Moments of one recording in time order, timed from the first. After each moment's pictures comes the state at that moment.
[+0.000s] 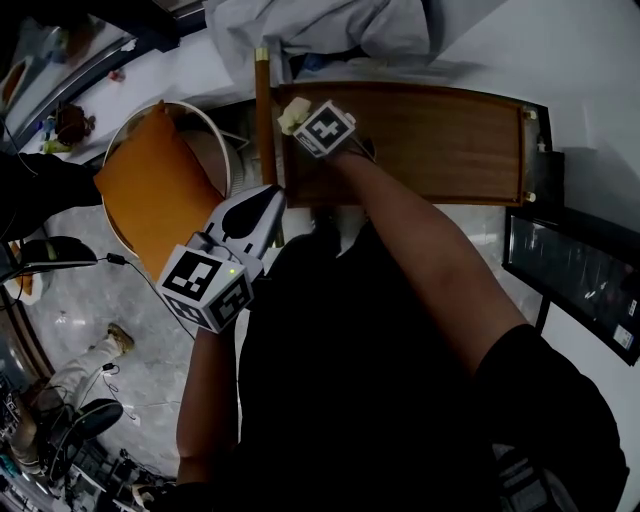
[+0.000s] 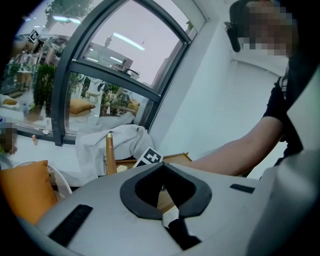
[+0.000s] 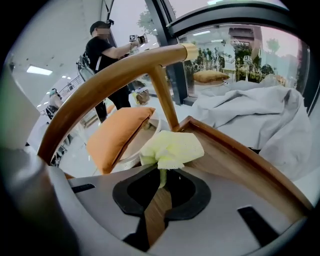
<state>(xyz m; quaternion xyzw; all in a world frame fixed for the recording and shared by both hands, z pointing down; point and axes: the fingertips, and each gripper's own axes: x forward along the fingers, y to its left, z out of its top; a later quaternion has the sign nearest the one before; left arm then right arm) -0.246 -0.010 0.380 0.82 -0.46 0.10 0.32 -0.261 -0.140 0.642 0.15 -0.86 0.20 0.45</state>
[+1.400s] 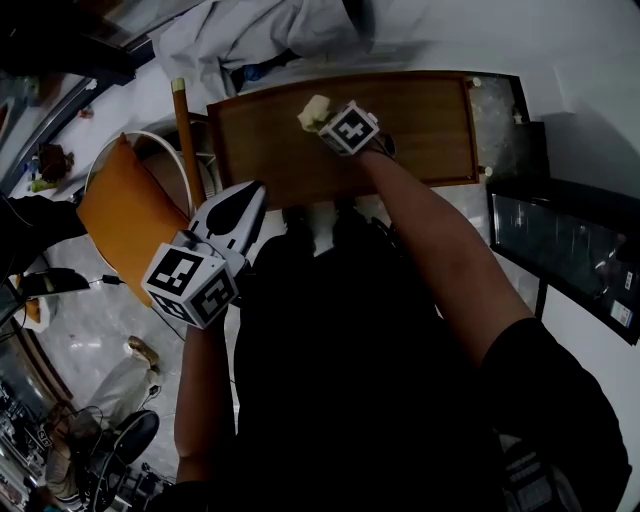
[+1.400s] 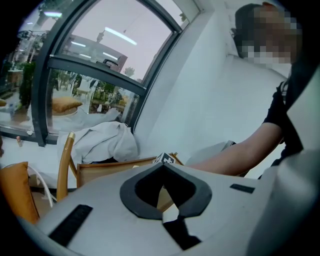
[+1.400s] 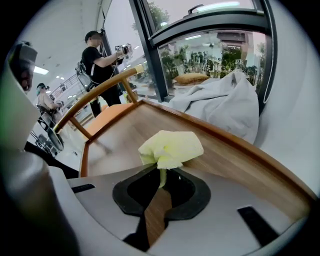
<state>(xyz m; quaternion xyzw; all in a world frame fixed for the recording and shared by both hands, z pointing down) -0.120 -0.045 0.367 0.84 -0.43 0.11 0.32 -0.052 -0.176 0.643 0.19 -0.85 0.21 0.45</state>
